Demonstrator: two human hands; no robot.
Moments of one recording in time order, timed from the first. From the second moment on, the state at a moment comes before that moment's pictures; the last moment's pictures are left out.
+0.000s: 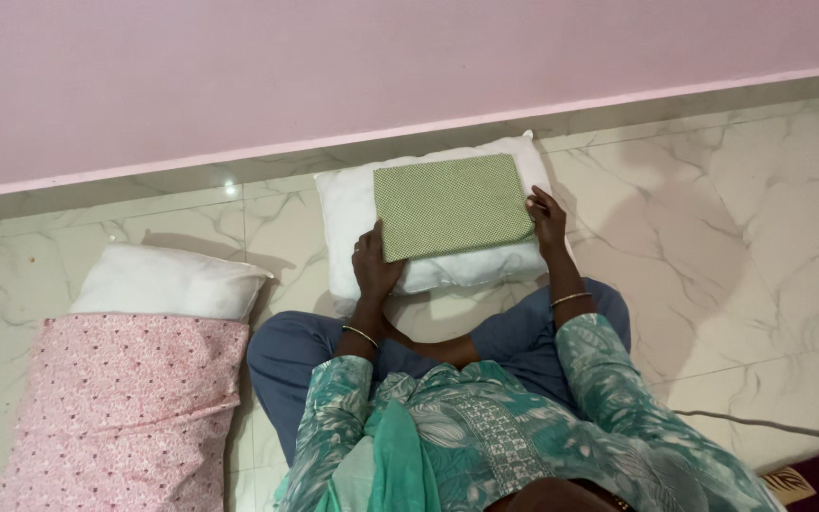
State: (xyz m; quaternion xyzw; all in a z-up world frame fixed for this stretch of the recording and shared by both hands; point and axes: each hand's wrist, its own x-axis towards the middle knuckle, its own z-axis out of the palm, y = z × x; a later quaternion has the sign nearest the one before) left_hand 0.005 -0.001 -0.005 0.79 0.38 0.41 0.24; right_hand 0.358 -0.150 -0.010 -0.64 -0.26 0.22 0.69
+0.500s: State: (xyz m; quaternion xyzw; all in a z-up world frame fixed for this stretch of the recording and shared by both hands) left_hand -0.003 0.032 -0.082 0.65 0.35 0.41 0.53; right_hand 0.330 -0.157 -0.018 -0.67 -0.38 0.15 0.62
